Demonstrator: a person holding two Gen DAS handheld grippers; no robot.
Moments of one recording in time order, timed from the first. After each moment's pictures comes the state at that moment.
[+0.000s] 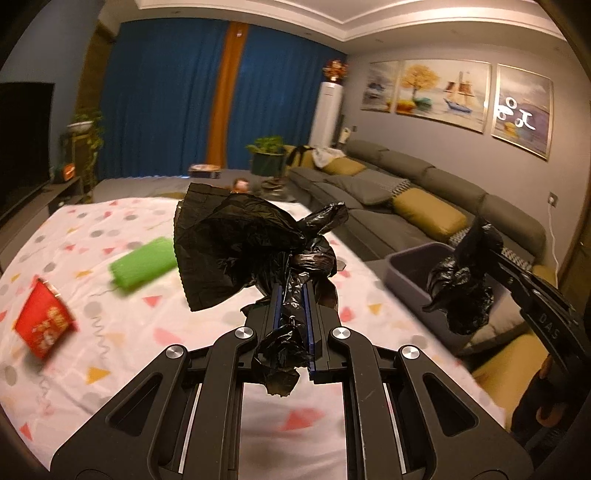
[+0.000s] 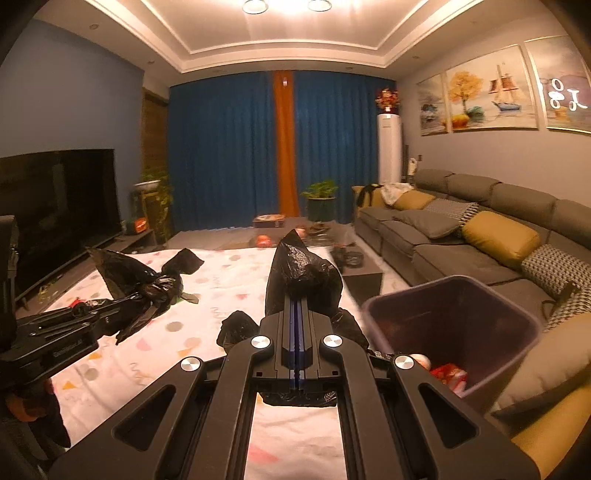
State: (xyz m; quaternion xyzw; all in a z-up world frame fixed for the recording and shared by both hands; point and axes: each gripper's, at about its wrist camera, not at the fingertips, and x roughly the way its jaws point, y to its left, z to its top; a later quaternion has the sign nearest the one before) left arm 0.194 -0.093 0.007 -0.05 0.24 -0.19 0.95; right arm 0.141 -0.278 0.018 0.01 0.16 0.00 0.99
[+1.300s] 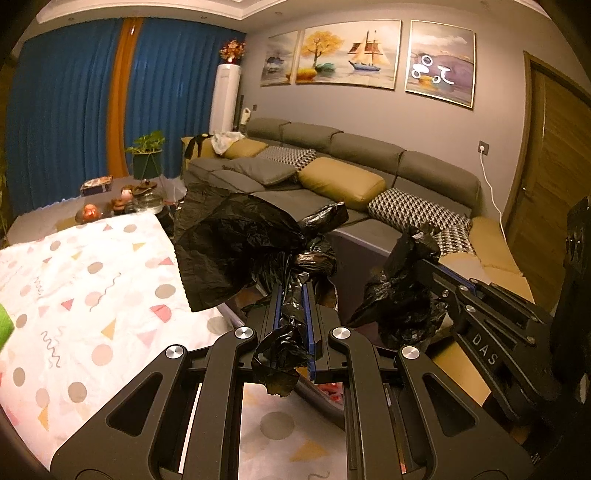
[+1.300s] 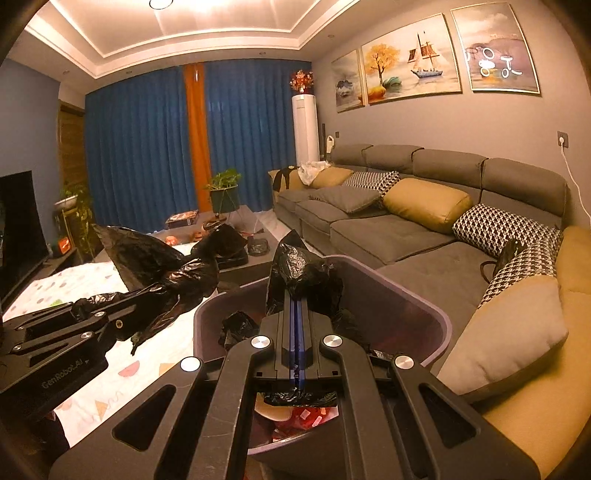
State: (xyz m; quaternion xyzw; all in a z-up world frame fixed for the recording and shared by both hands) left arm 0.251 -0.308 -0.005 0.01 0.25 -0.36 0.90; right arm 0.174 -0.413 -0.016 0.06 0.19 -0.14 0.97
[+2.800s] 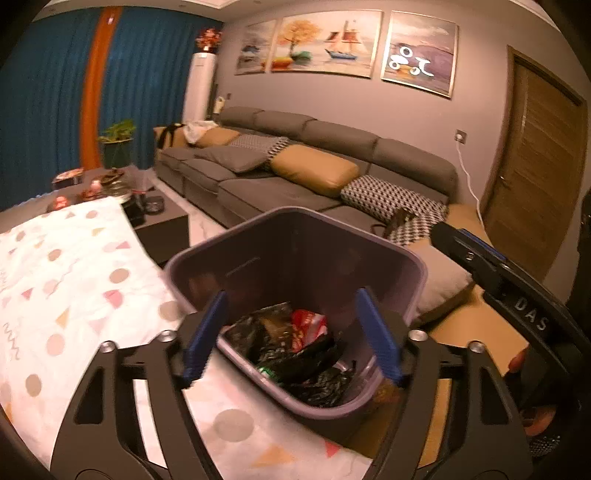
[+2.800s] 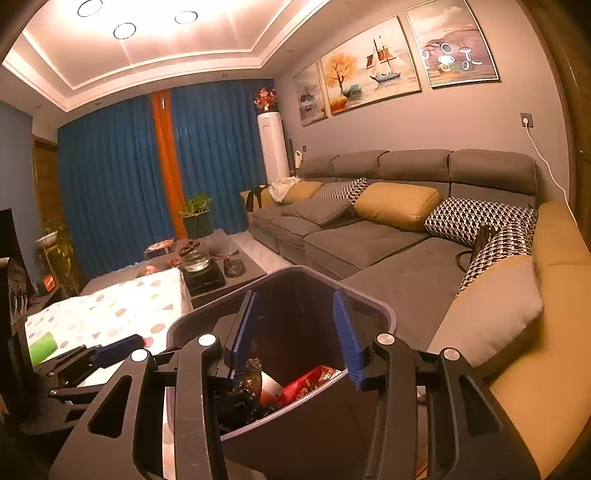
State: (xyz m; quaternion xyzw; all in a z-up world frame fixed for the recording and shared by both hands) left arm 0.249 -0.331 -0.028 0.01 0.26 -0.40 0.88; right arm 0.132 -0.439 -0.006 0.11 0.14 -0.19 0.96
